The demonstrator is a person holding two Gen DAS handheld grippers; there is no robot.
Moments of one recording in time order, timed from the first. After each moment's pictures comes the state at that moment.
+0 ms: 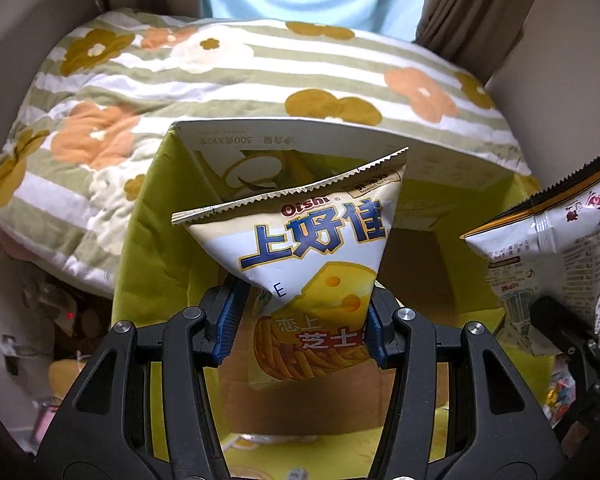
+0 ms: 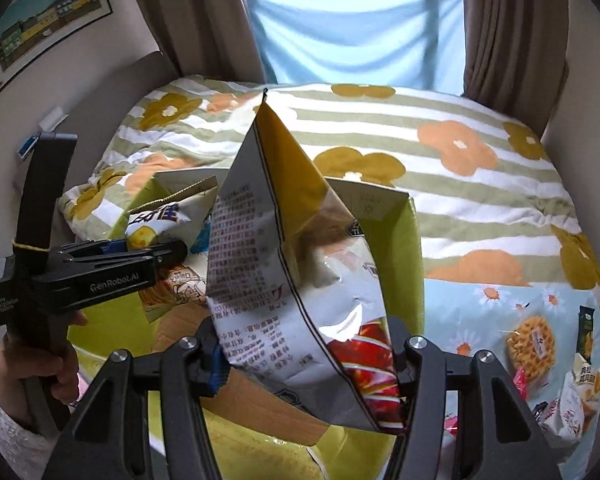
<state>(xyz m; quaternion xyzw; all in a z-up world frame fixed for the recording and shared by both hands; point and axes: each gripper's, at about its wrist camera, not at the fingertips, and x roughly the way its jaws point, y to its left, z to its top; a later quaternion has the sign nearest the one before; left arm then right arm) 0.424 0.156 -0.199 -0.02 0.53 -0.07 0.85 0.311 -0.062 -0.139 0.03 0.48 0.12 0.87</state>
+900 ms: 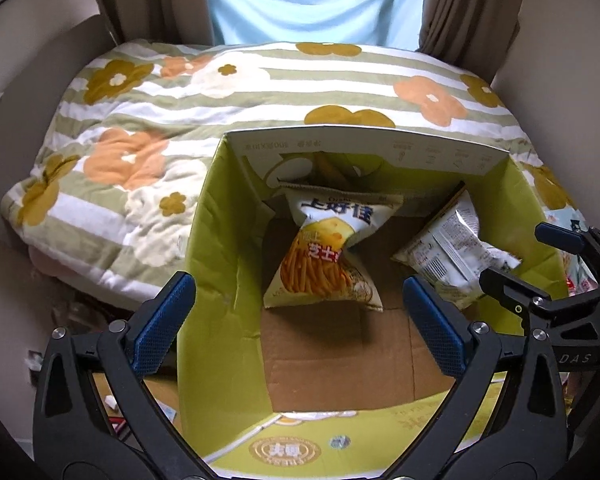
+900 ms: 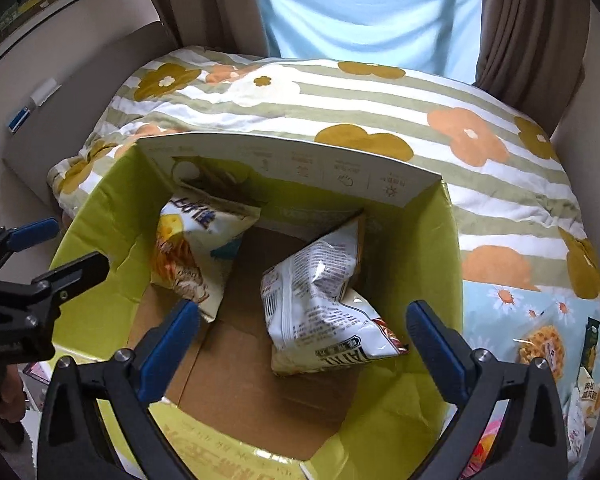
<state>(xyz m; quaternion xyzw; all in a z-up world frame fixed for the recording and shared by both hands) 0.376 0.172 -0.170 0.02 0.49 -0.05 0.87 0.331 -0.042 -0.165 0.00 0.51 0.12 0.85</state>
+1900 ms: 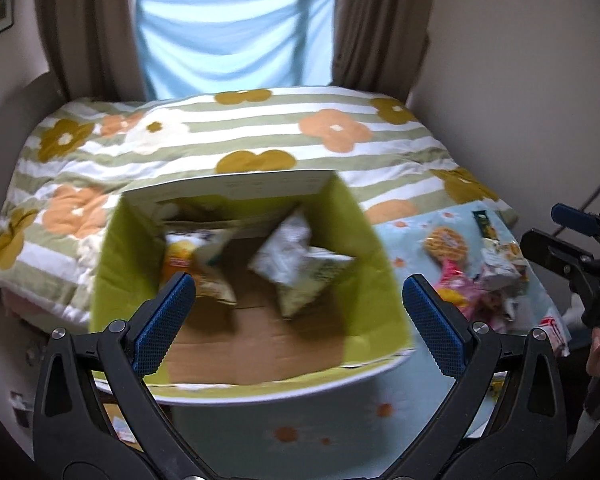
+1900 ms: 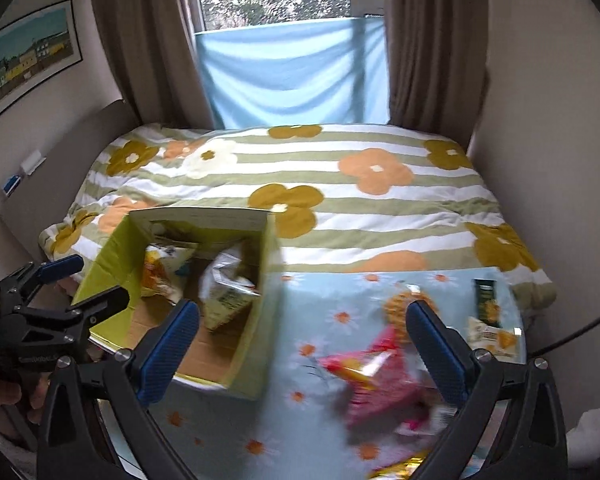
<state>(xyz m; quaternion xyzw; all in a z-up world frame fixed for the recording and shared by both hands) 0.280 0.045 -0.094 0.03 0.41 -0.16 0.90 0.201 -0.181 -0.050 0.04 0.41 0.02 0.91</state>
